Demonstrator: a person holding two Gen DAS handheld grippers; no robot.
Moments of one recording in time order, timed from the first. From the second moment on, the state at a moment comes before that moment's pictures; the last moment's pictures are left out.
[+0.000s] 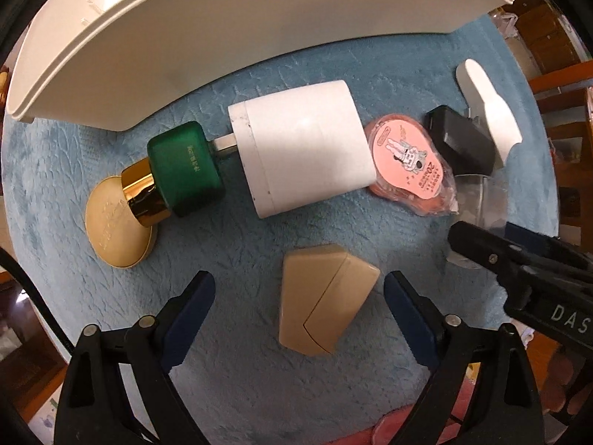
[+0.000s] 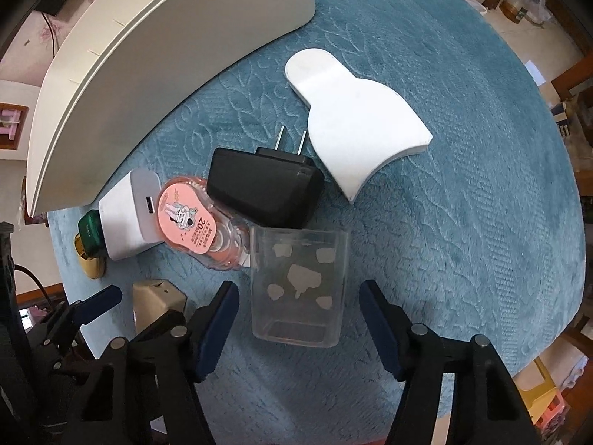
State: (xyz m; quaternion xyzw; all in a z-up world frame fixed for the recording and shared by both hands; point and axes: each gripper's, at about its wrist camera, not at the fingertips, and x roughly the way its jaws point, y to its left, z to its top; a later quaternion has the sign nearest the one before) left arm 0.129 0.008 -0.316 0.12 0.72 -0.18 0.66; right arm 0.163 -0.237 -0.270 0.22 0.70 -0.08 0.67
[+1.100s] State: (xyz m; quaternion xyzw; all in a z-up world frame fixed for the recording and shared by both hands) left arm 0.116 0.018 -0.314 0.08 0.73 -0.10 0.67; right arm 0.161 -0.233 -0.255 0.12 0.75 -0.02 0.65
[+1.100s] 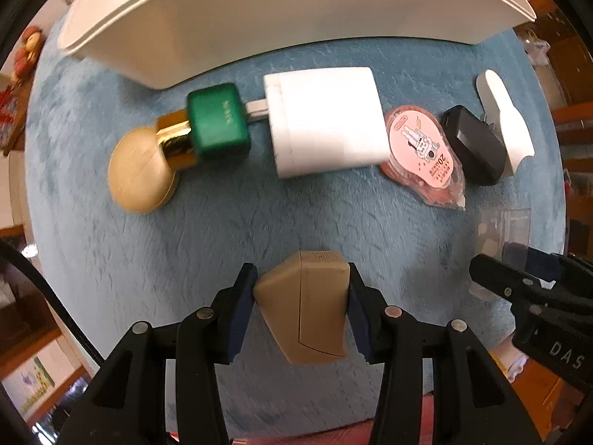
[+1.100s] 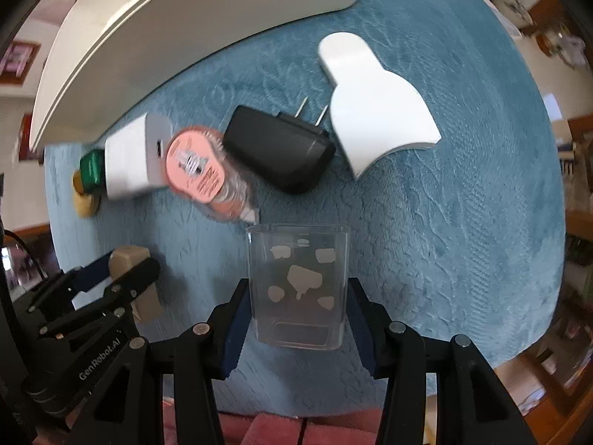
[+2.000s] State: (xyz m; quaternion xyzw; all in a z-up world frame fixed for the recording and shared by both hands) left arm 0.086 0.047 -0.155 0.01 0.61 0.00 0.79; right arm 0.178 -0.188 -0.101 -0.05 0.67 0.16 0.72
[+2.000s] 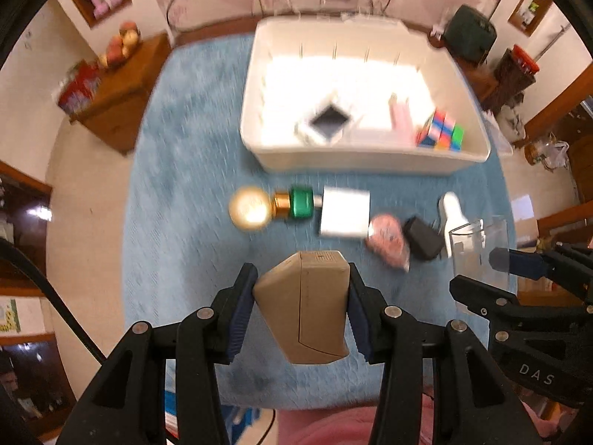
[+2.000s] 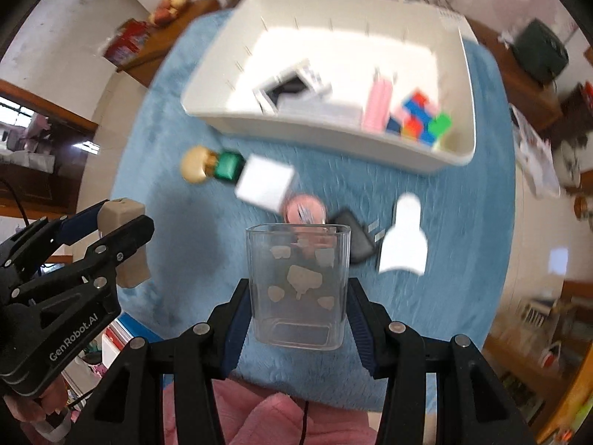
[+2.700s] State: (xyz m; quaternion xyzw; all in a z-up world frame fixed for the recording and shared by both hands) left arm 0.159 0.026 -0.077 0.11 0.47 -0.03 0.87; right arm 0.251 -0.192 -0.021 0.00 0.54 0.17 0.82
